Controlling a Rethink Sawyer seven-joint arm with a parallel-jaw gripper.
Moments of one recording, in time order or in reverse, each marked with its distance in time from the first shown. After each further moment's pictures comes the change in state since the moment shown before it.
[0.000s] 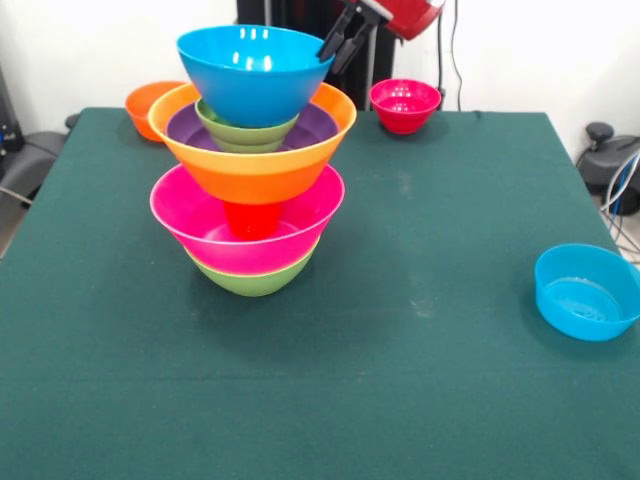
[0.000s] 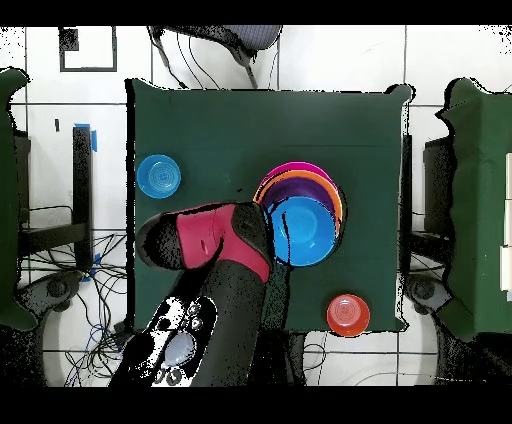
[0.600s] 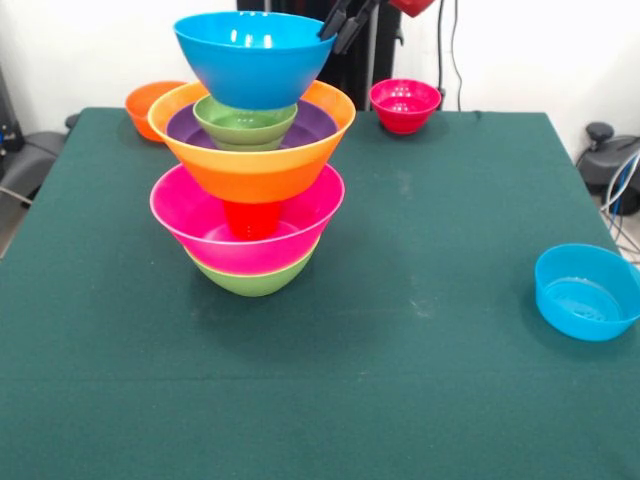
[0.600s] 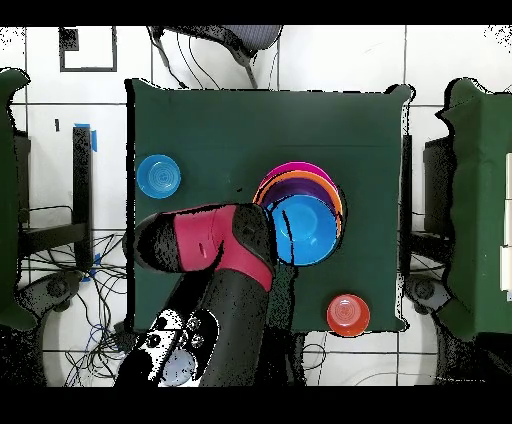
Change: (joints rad) arm -0.002 -0.043 0.000 -0.002 0.000 0.021 0.000
